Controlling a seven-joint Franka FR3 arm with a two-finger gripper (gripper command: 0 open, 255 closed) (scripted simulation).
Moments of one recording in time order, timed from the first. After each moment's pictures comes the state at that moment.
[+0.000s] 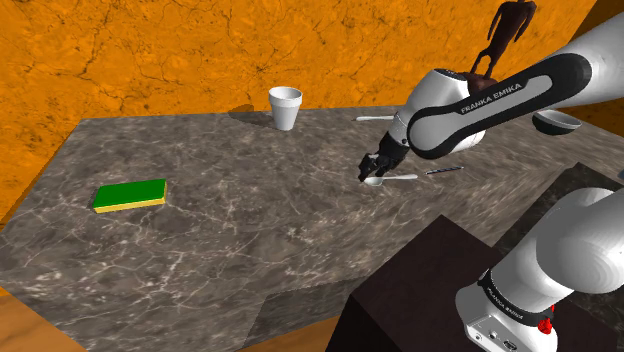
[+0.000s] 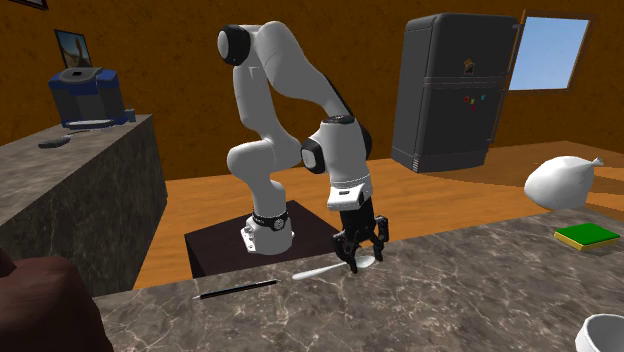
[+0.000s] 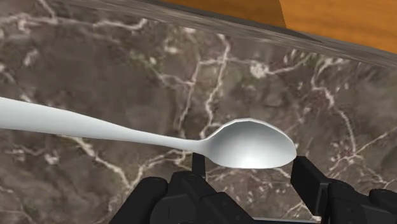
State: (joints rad) arm 0.00 -0.36 0.06 -2.81 0.20 2.71 0.10
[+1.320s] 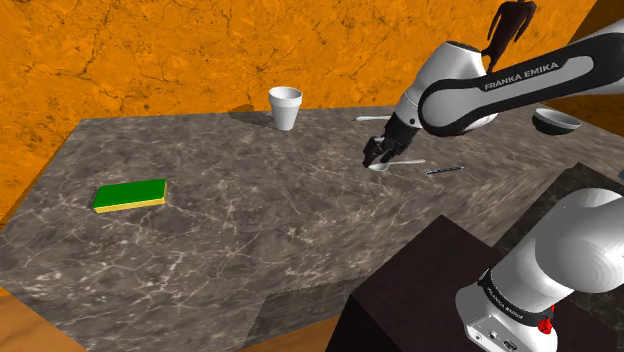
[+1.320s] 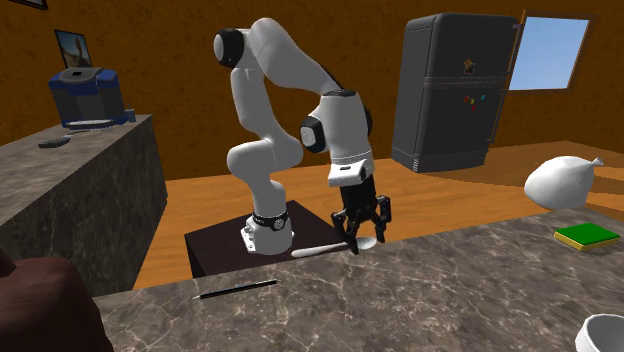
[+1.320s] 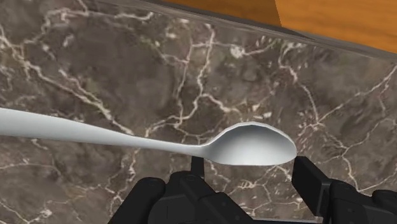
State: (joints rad) arm -0.02 -0.48 0.07 -2.75 0.17 2.53 0.13
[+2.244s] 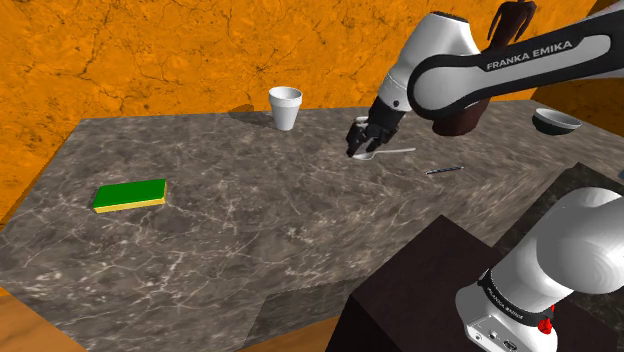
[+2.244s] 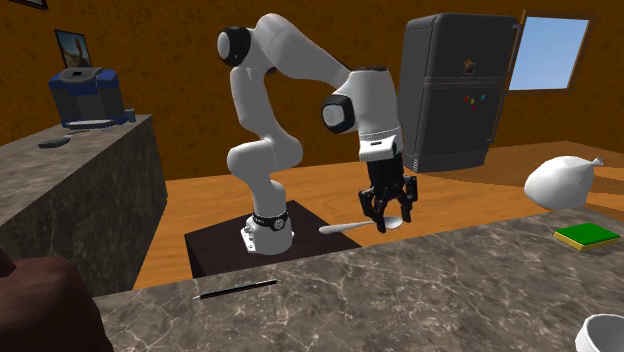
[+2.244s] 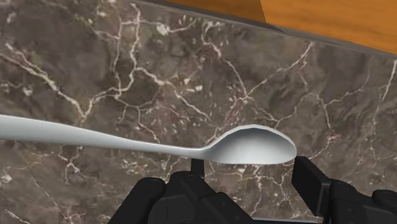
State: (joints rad) arm 0.01 -0.46 0.17 -2.61 0.16 2.42 0.27
